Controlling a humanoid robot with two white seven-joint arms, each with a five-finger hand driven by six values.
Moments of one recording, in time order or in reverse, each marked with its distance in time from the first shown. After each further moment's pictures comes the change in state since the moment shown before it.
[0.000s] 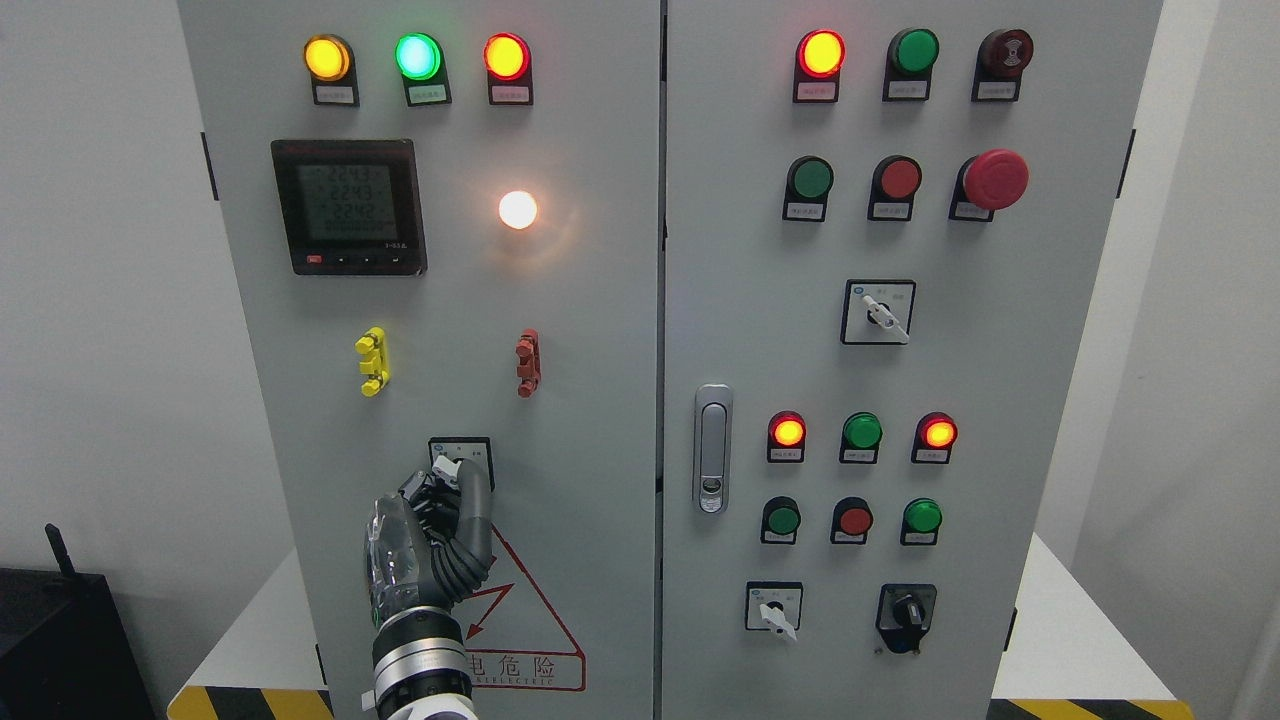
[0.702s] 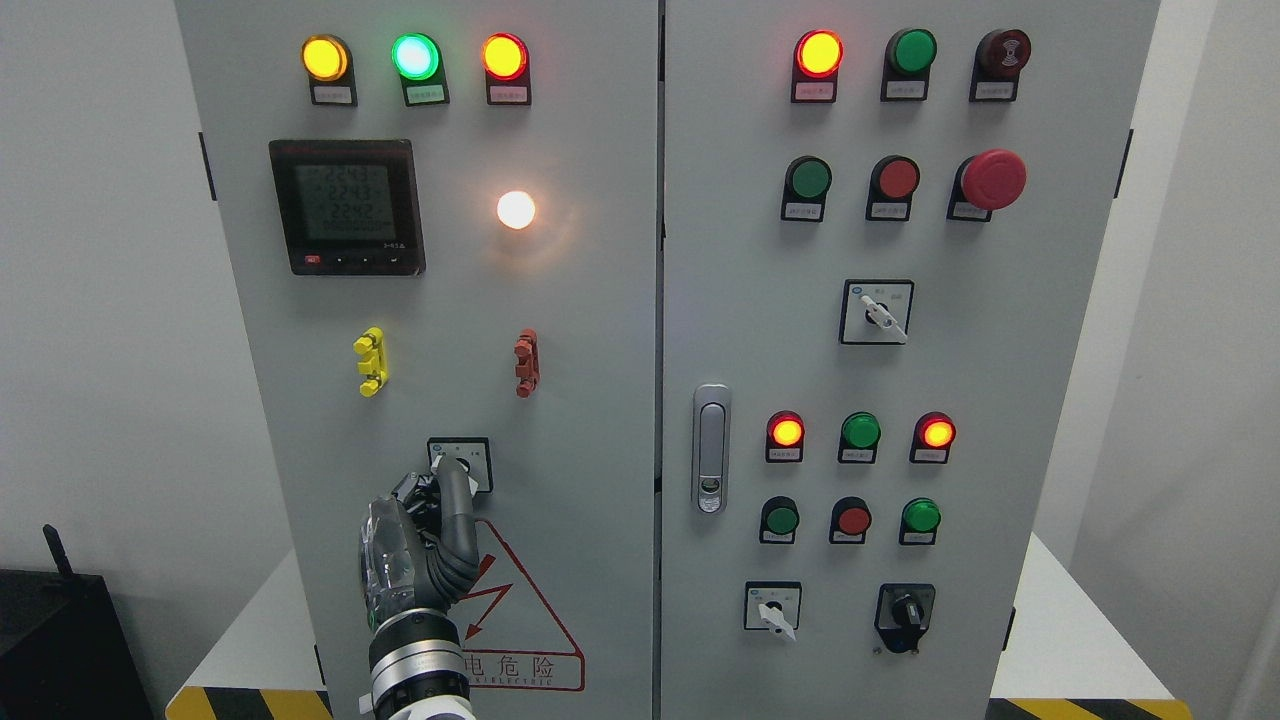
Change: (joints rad) left arm 0.003 -0.001 0.001 -0.005 0.000 0.005 0.016; right arm 0.000 0.000 0.000 0.000 0.000 0.000 0.000
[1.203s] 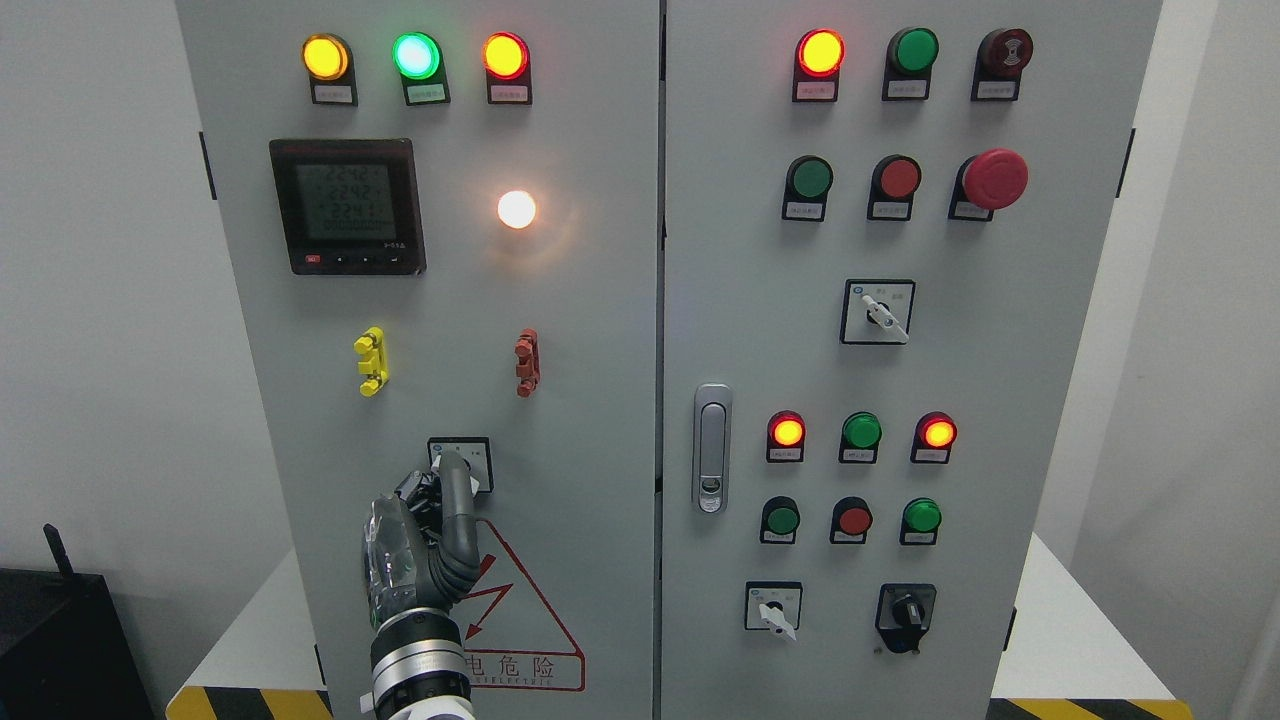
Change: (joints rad) left arm 0.003 -0.002 0.000 -0.003 0.001 -0.006 -0.007; right arm 0.000 0.000 0.000 0.000 0.000 0.000 0.000
